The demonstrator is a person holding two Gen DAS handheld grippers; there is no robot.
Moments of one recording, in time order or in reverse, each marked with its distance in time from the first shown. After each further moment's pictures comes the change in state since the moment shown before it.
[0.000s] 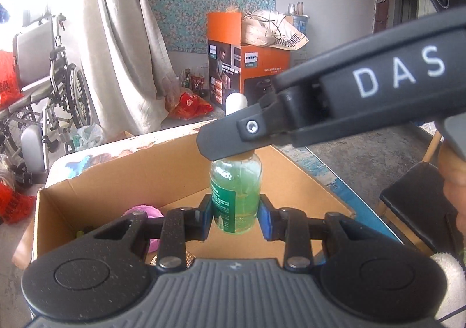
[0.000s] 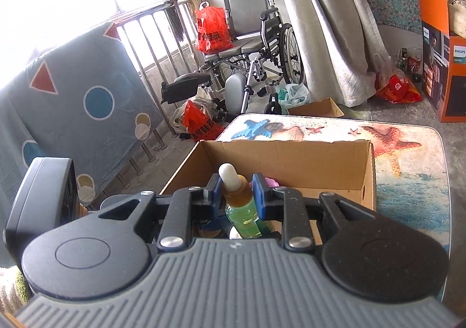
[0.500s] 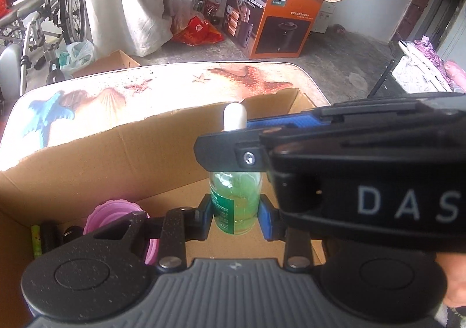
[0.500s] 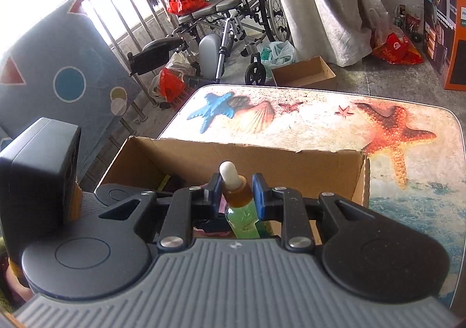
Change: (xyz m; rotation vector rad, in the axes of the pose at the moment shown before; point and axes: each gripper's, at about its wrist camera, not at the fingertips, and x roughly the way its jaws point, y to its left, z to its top) left arm 0.119 0.062 0.036 -0.206 0.295 -0.055; right arm 0.144 -0.089 0.038 0.048 0.177 -0.023
